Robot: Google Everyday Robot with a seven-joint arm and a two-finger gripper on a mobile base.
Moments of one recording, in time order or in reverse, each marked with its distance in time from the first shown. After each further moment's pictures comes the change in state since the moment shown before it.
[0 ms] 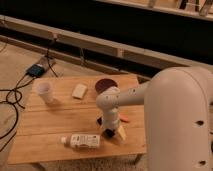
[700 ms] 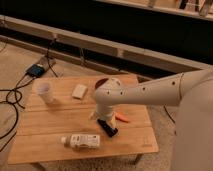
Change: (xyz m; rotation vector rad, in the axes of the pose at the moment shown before) arm 0.014 0.046 -0.081 -0.260 -0.159 -0.179
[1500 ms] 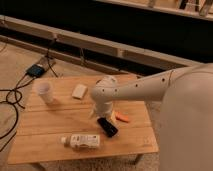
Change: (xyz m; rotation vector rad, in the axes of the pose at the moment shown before) arm -0.024 0.008 0.009 0.075 -0.010 -0.039
